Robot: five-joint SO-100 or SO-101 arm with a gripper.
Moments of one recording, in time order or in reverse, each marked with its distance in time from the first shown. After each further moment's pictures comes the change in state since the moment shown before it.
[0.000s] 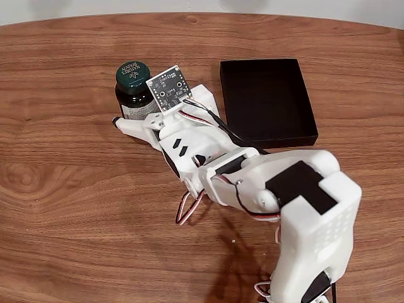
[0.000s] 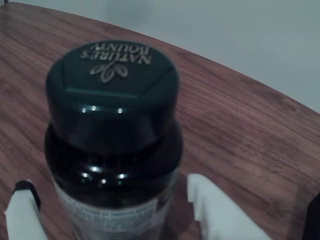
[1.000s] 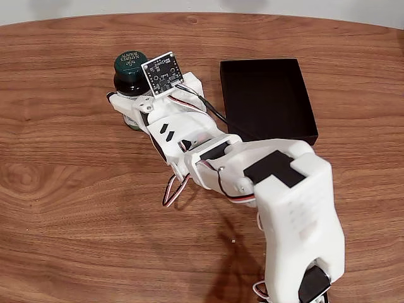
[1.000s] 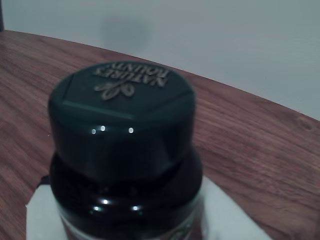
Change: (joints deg) arm -0.2 -10.9 -14.3 -0.7 -5.4
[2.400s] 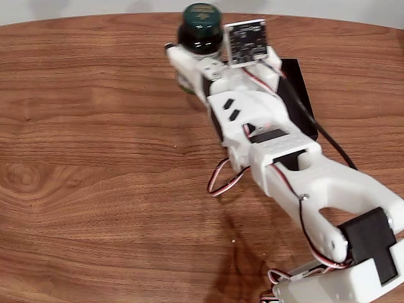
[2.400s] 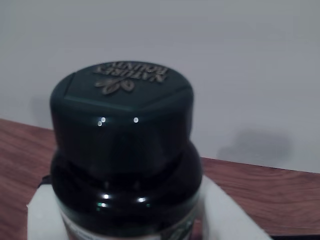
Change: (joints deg) arm 14.7 38.4 23.1 6.8 -1.3
